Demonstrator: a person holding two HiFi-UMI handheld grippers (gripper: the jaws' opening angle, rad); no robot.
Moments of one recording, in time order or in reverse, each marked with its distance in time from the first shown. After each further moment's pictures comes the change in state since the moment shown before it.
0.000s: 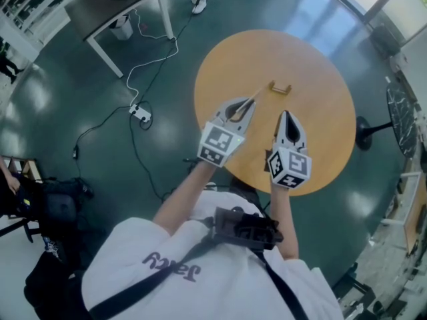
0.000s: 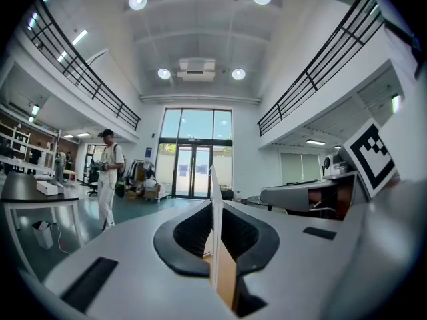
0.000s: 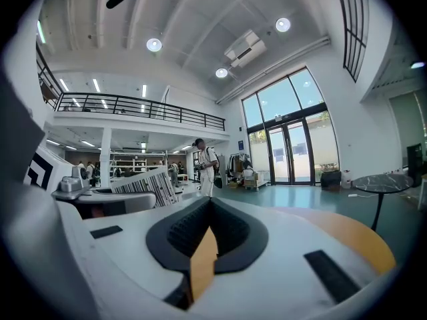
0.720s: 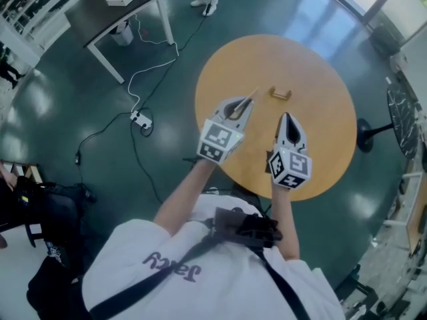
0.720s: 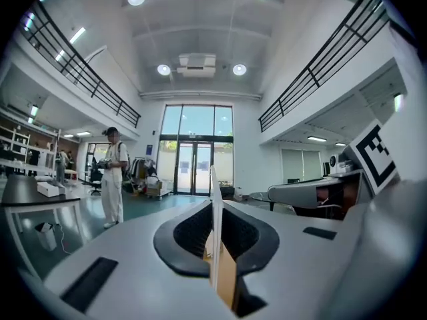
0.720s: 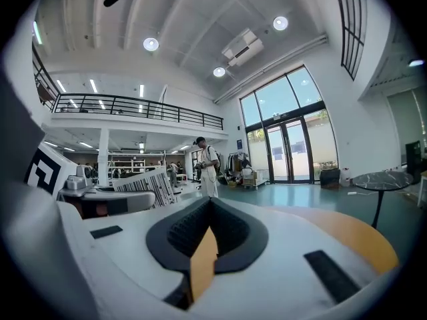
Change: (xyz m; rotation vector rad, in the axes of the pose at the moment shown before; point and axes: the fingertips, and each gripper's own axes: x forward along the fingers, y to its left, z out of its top) left arm 0.016 0.026 0.001 0.000 0.030 -0.002; right arm 0.019 -0.004 0.002 0.015 0.006 -0.012
